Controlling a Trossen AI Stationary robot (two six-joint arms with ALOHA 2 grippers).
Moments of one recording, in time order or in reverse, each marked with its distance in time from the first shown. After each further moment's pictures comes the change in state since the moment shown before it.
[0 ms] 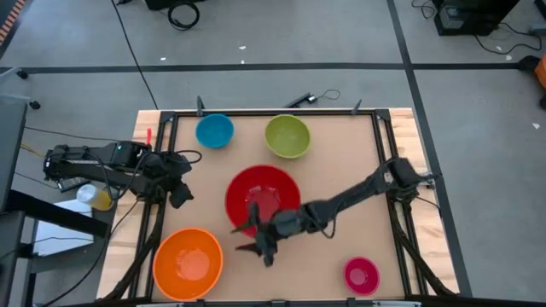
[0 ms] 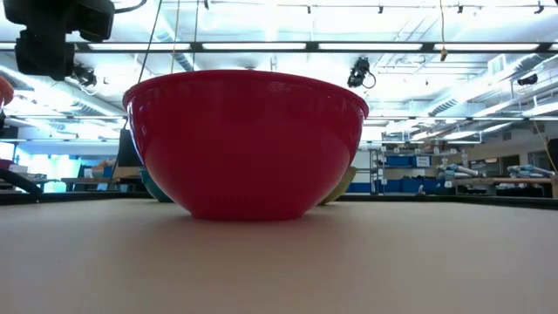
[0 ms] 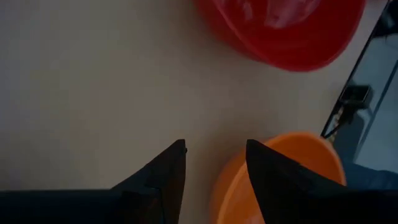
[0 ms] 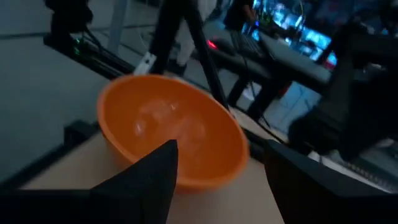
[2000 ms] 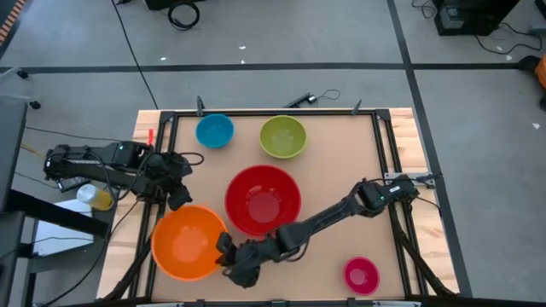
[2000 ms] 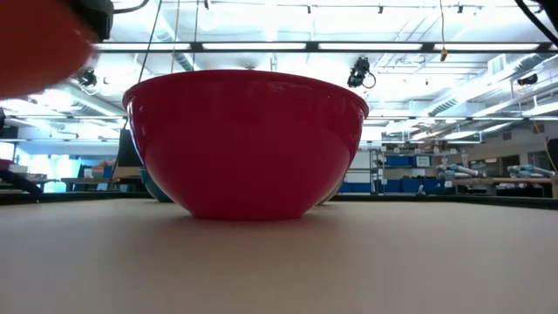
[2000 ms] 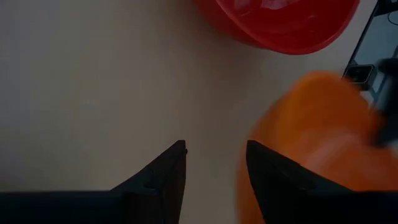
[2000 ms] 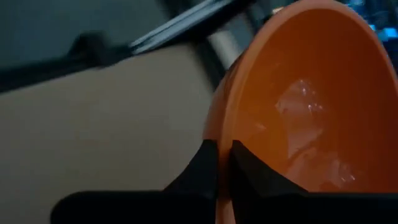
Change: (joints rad) left arm 0.000 0.013 0.000 -0.010 0.039 0.047; right arm 0.040 0.335 0.725 -0.684 0.053 -0.451
